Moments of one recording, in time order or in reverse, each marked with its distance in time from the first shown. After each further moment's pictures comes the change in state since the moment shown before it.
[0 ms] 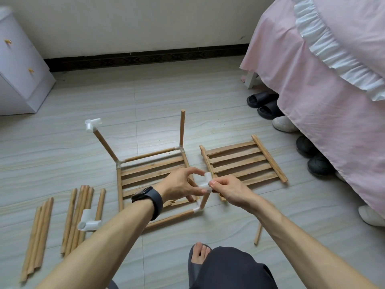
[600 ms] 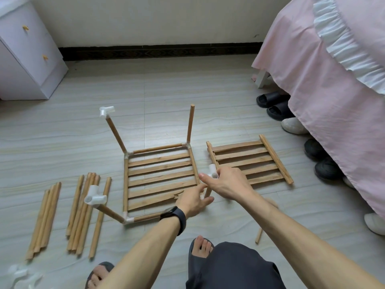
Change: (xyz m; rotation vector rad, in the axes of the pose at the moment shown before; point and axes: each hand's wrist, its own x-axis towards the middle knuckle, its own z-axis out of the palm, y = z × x) left_hand 0.013 -0.044 0.079 0.148 0.175 -0.124; right_hand 0.003 -0.040 0.023 -0.547 0.213 -0.012
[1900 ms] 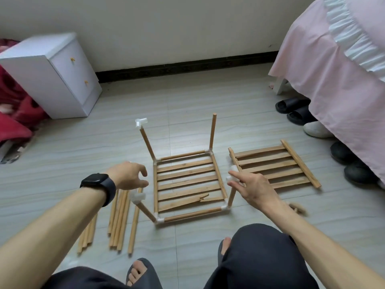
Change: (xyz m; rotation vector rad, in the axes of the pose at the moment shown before) left_hand -0.109 -0.096 -0.236 0.679 0.052 -0.272; right_hand -0.028 0.010 0.017 0.077 0.212 -0.274
